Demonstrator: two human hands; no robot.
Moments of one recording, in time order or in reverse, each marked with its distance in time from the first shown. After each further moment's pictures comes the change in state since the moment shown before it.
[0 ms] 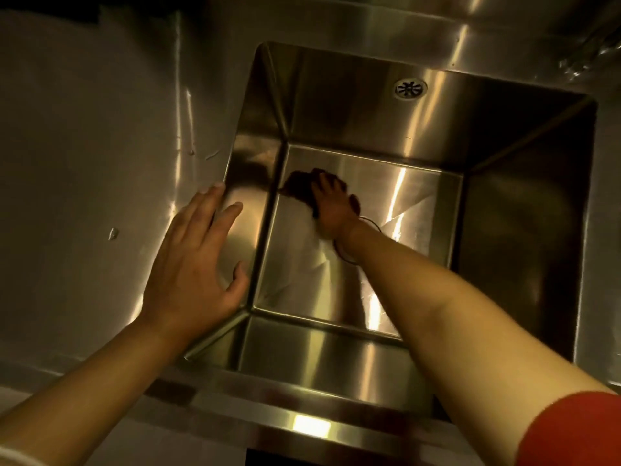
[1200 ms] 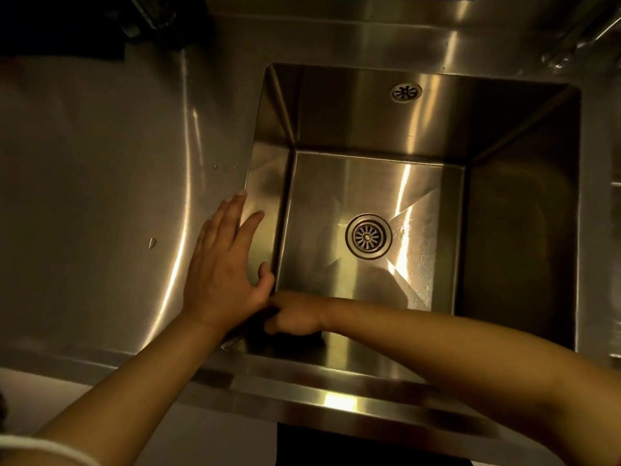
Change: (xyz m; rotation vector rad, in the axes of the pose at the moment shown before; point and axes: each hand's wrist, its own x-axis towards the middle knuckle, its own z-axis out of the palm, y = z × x) left_hand 0.001 0.006 -0.009 -0.021 -0.005 0.003; right_hand -0.160 -0.138 0.006 0.602 -0.633 -0.269
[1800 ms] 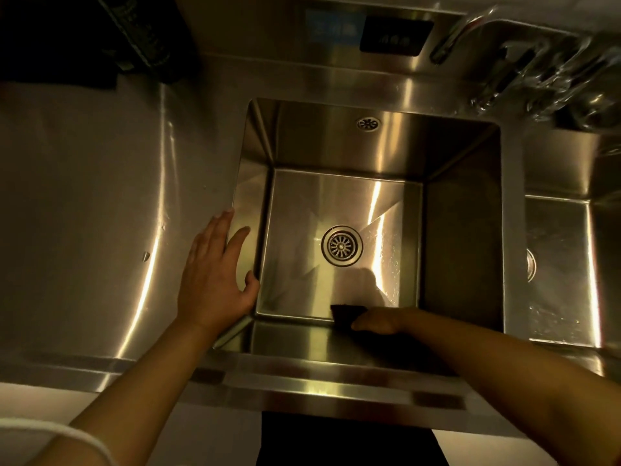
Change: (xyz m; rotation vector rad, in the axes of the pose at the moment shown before) left_hand -0.002 -0.002 0.000 -0.016 -0.061 -0.034; right_hand -0.121 0.132 -0.035 -0.027 -0.044 0.622
